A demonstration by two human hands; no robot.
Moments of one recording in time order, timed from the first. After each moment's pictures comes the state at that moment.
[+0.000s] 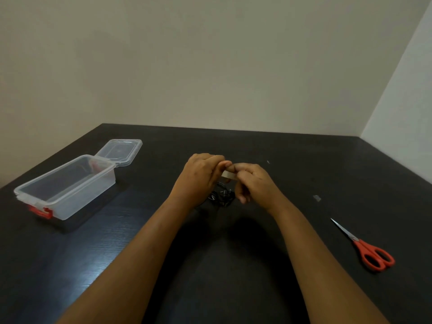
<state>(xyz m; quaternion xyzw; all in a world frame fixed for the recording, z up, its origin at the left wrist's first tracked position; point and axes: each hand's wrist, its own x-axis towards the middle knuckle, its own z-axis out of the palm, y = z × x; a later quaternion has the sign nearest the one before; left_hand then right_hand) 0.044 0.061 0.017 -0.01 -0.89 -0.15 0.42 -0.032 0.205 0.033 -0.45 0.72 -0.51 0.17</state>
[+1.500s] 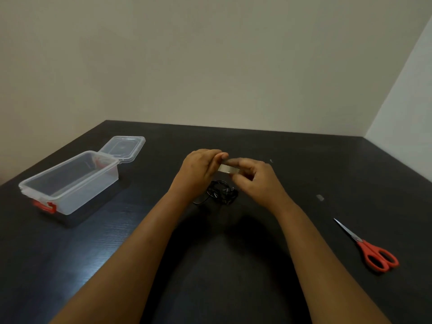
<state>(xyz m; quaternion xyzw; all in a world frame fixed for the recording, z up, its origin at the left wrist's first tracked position) 0.044 0.050 0.019 0.01 -0.89 -0.22 0.40 -0.036 0.205 0.028 -0.48 0.74 -0.47 0.05</state>
